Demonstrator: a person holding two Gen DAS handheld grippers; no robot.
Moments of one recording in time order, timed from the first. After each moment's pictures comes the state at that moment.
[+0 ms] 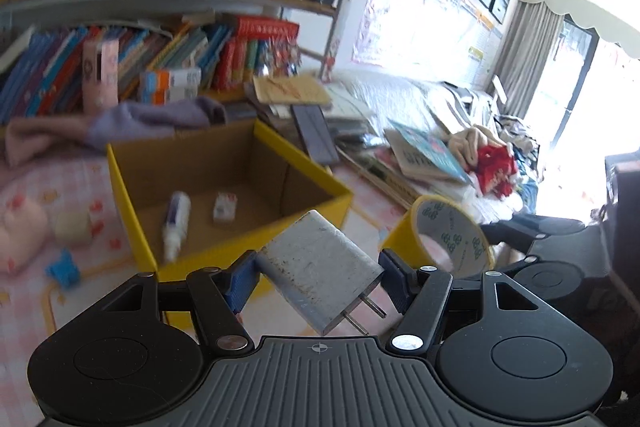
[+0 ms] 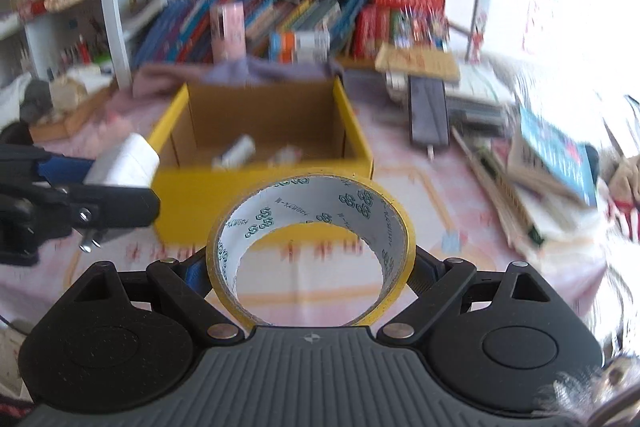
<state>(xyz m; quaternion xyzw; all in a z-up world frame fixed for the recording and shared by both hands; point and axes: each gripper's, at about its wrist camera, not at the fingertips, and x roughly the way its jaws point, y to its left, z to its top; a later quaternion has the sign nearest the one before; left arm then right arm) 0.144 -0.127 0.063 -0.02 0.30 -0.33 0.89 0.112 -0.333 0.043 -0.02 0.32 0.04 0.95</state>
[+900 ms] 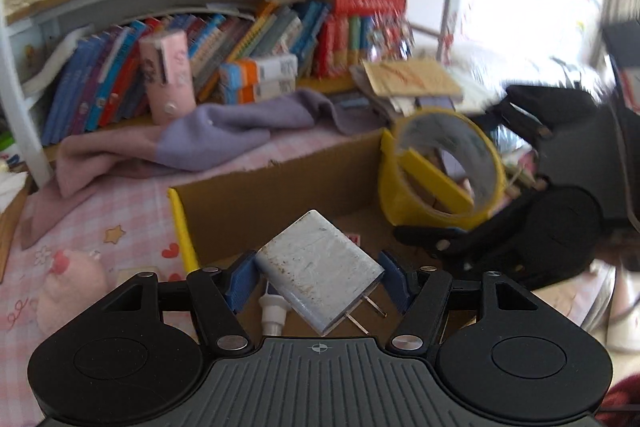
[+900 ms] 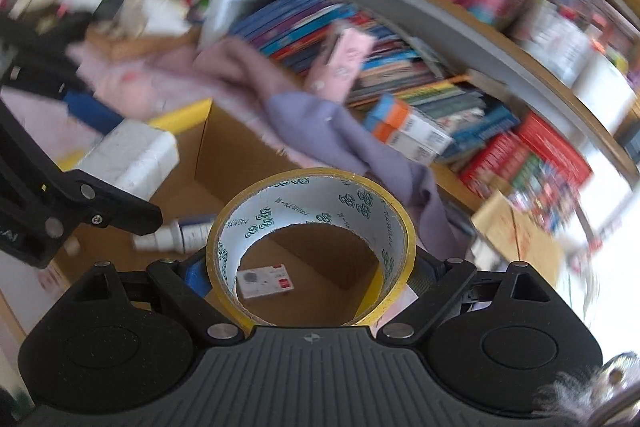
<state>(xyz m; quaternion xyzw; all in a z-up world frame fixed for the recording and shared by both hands) 0.282 -0.159 0.031 0.06 0.35 -0.19 0.92 0.330 -0.316 0.024 -0.30 0.26 0.25 0.88</state>
